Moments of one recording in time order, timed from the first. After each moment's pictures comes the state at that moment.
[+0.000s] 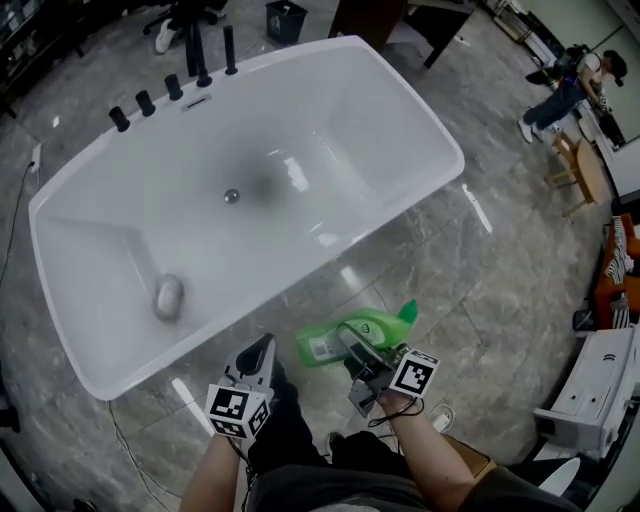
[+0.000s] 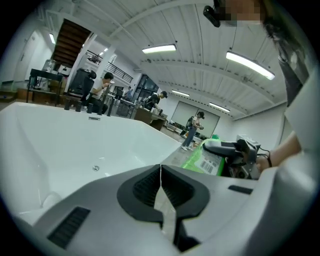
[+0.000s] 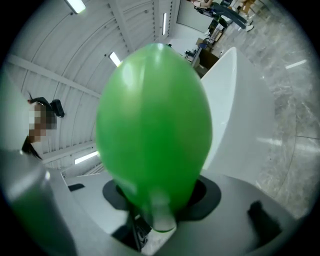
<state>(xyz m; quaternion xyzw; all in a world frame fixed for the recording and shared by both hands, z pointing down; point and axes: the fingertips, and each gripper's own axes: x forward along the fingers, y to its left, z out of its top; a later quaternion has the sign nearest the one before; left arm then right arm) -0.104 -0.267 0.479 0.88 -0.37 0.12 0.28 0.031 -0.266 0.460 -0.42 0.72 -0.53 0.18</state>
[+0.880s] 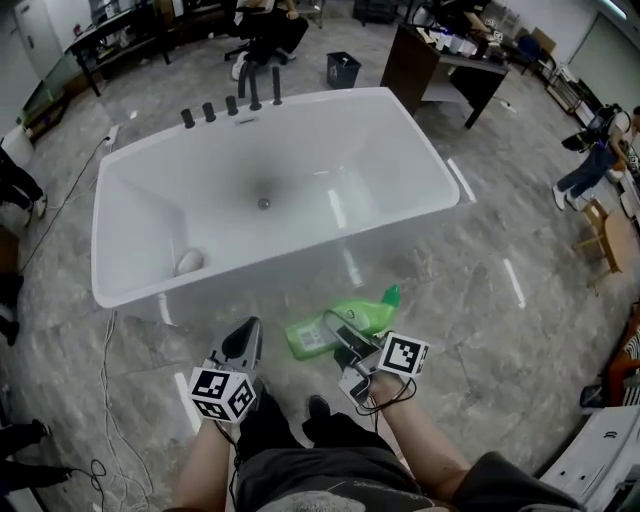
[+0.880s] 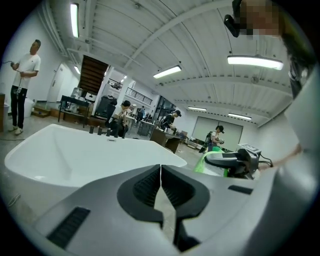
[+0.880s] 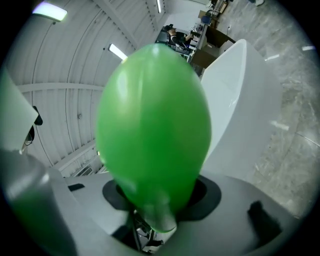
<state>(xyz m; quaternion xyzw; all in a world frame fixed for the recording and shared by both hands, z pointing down) -0.025 -0.135 0.341 0.82 -0.53 0.04 0.23 0.114 -0.161 0.350 -0.28 0.76 -0.56 0.14</state>
